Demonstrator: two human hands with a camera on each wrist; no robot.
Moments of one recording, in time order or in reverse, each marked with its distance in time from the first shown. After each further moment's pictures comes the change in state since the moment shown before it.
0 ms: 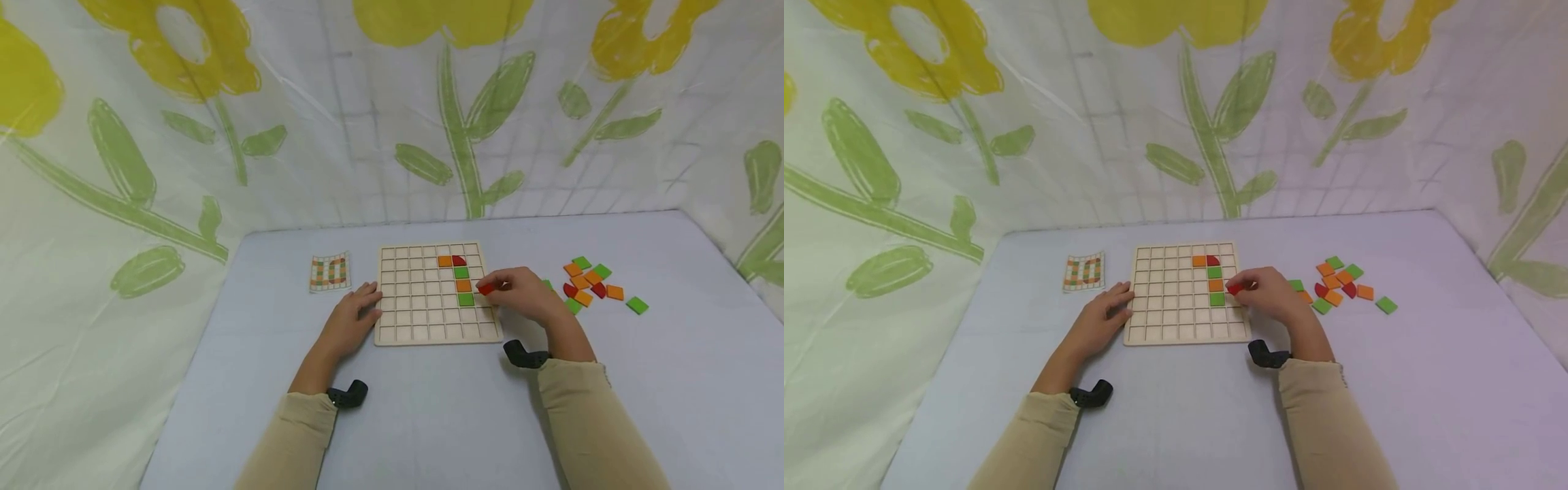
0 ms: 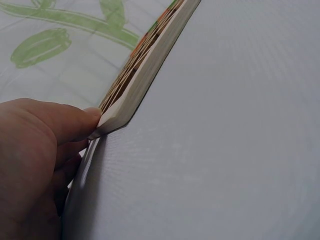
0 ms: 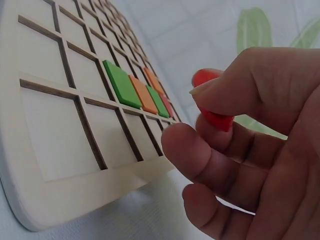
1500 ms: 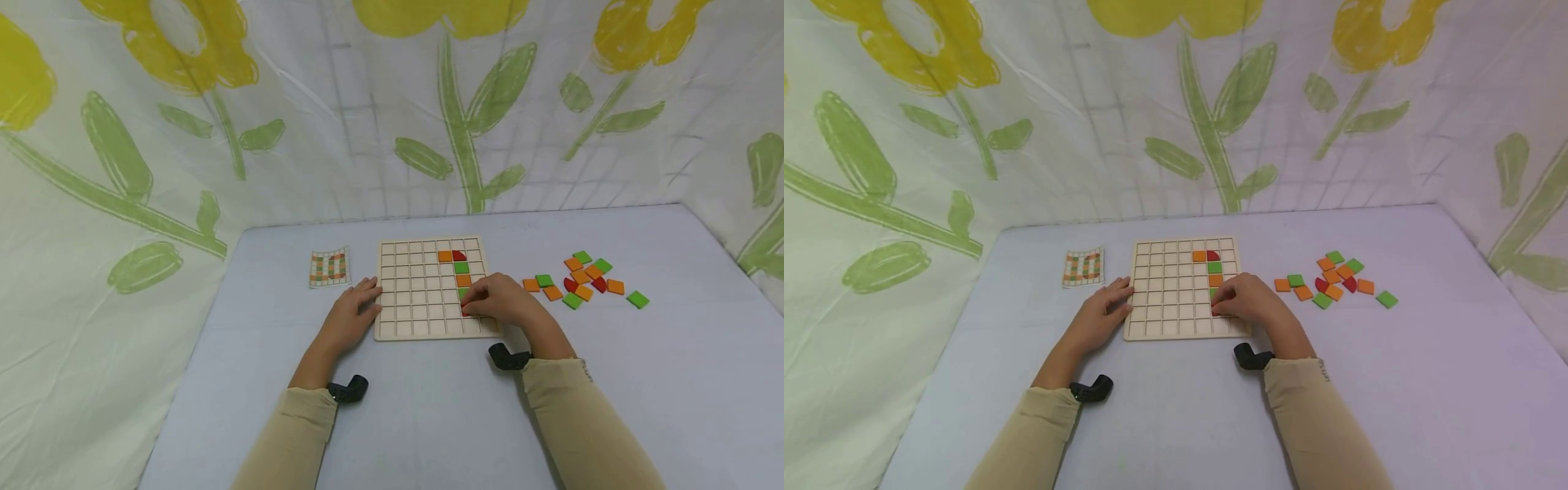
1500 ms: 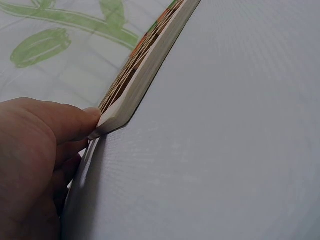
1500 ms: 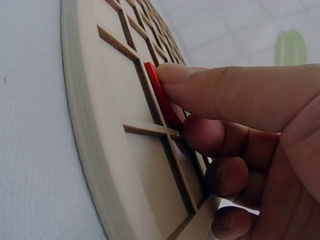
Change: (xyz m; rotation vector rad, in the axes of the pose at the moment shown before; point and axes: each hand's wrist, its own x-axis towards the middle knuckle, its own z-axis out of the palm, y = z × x) left_hand 0.002 0.000 0.000 0.005 0.000 0.002; right_hand 0.009 -0.007 0.033 -0.174 -0.063 -0.091
